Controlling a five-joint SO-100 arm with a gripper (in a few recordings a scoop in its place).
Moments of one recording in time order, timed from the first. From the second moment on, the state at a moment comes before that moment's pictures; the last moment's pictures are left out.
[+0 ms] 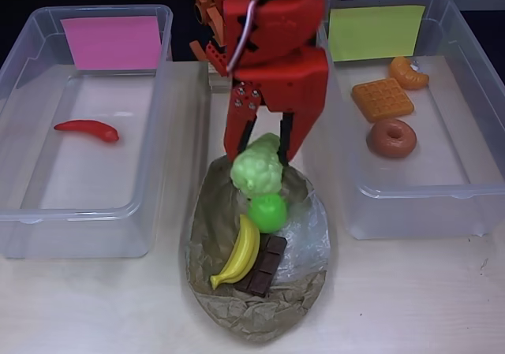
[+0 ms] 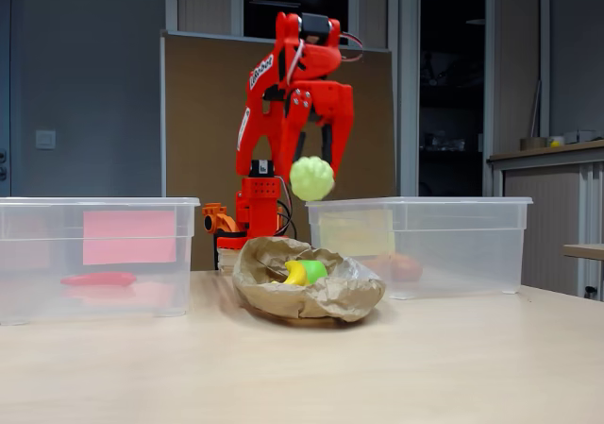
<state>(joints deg) -8.4 76.4 58.7 99.1 92.5</state>
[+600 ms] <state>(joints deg) 31.7 112.9 96.9 91.8 74.7</state>
